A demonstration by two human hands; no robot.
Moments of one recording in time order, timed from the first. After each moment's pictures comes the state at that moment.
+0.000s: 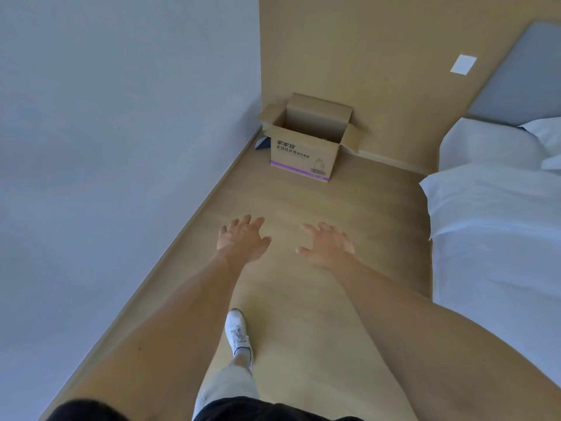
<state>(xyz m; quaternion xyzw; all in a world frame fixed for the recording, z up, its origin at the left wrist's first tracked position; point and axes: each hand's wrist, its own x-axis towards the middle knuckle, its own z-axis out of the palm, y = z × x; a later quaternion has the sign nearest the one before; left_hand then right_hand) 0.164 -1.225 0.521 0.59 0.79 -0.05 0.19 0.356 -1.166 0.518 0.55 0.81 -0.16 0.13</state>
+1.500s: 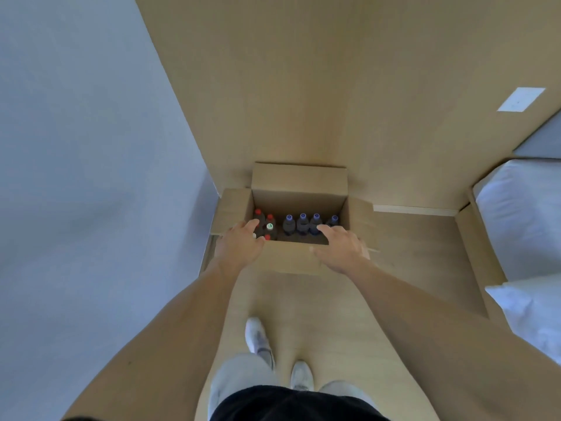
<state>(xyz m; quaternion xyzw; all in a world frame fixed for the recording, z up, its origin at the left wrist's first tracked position) -0.076 -0.345 0.473 0.65 0.72 0.00 0.25 0.165 -0.345 0.476 0.68 0.69 -0.24 0.06</state>
